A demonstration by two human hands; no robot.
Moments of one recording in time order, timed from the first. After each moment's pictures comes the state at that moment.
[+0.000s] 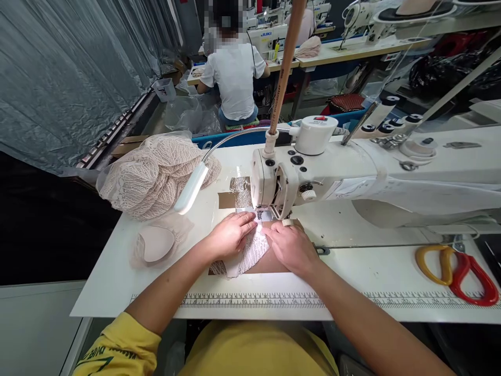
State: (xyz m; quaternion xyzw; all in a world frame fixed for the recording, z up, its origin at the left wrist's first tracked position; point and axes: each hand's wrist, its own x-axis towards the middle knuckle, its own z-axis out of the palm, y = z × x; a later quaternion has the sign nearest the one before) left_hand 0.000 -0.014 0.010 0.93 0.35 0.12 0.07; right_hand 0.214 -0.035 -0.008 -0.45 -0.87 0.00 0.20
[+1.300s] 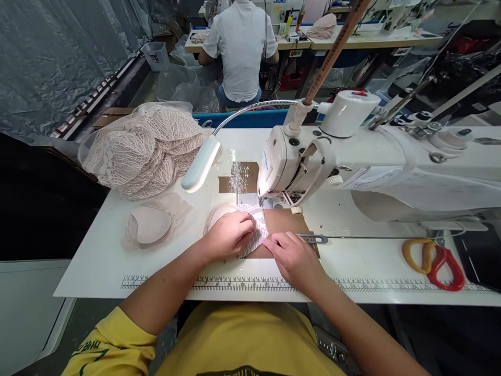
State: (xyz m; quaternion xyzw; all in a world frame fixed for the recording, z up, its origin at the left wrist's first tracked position) left_hand 0.002 -0.044 0.009 0.89 0.37 0.18 0.17; right_hand 0.217 -0.085 -0.003 -0.41 -0.90 0.04 0.14
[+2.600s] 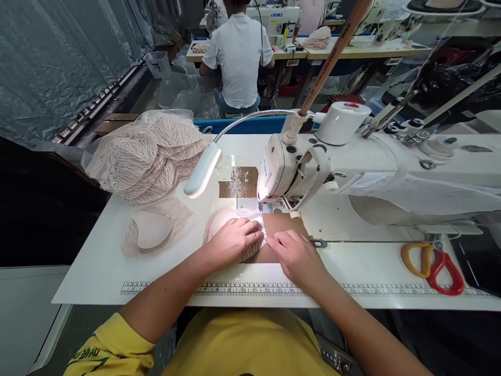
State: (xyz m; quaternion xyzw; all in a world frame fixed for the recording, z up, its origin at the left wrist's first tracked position) left_hand 0.005 -0.049 0.000 0.93 0.33 0.13 0.08; right_hand 0.222 -0.075 -0.002 -0.42 -0.90 -0.01 0.12
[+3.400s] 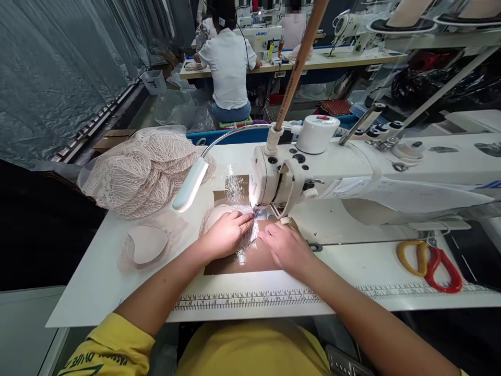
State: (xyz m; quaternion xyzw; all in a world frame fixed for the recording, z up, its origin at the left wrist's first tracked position) left_hand 0.001 -0.008 -0.003 0.94 0.33 0.06 0.01; right_hand 0.211 -0.041 0.016 -0.44 -0.90 0.04 0.04
